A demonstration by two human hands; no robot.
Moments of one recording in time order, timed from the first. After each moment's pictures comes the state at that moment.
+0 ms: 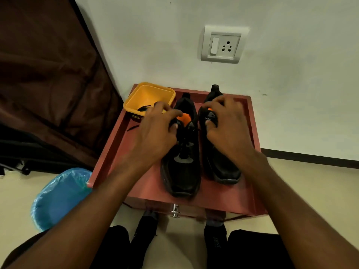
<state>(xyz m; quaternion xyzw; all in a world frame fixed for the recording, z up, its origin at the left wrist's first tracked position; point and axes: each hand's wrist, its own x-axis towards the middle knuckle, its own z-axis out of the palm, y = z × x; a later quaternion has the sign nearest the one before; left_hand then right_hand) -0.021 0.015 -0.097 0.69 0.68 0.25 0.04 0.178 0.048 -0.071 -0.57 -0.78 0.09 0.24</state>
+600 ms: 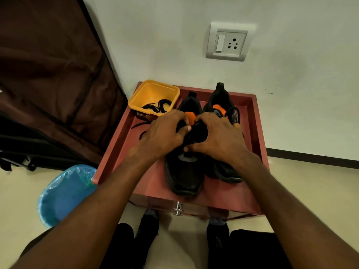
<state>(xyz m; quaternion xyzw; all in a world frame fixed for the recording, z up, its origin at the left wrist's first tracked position) -0.022 0.028 -0.111 0.72 0.62 0.26 0.14 0.163 0.043 -0.091 -0.55 -0.82 0.16 0.08</state>
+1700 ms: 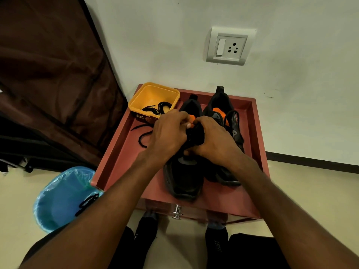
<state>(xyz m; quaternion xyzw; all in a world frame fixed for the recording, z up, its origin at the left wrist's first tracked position) -0.004 0.030 -0.104 0.67 0.67 0.29 0.13 0.157 0.043 -0.092 -0.52 -0.81 0.25 0.13</state>
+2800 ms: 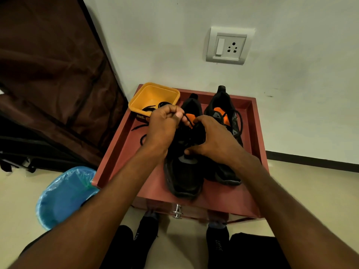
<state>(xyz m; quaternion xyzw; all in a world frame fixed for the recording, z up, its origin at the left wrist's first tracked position) -0.001 0.027 -0.093 0.39 0.57 0.57 0.44 0.163 0.049 -0.096 -0.50 -0.81 0.28 0.15</state>
